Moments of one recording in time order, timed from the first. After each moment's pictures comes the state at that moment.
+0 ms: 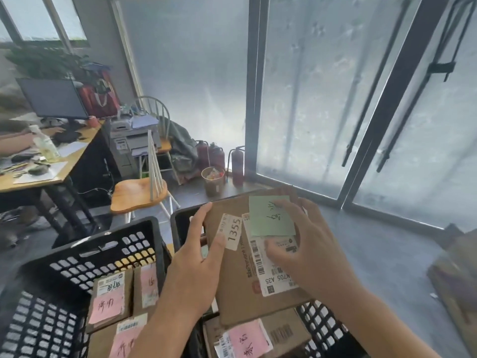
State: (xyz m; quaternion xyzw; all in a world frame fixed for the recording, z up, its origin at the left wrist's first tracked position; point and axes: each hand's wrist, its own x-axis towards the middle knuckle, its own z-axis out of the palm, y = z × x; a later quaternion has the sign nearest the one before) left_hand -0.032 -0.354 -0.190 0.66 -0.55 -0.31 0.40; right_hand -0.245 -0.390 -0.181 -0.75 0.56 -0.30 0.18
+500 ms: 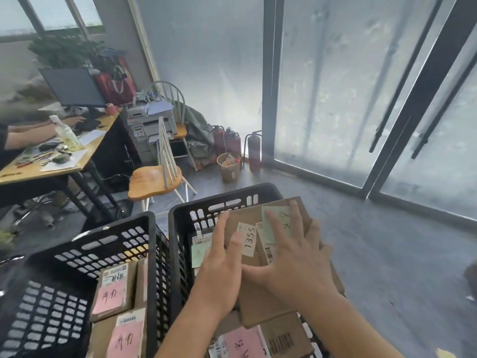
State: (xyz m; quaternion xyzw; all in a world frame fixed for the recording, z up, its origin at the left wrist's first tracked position) left_hand -0.091 -0.401 -0.229 0.68 -0.48 -0.40 0.38; right_hand -0.240 -0.442 -0.231 -0.76 0.63 -0.08 0.16
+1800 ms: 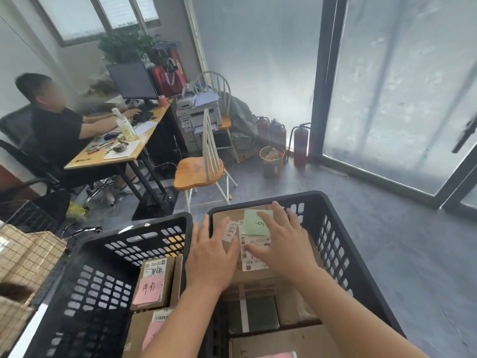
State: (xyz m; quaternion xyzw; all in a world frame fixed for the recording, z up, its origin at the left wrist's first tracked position) left_hand 0.010 -0.473 -0.300 0.84 -0.51 -0.09 0.17; right_hand -0.150 -0.560 -0.309 -0.84 0.49 -0.11 0.21
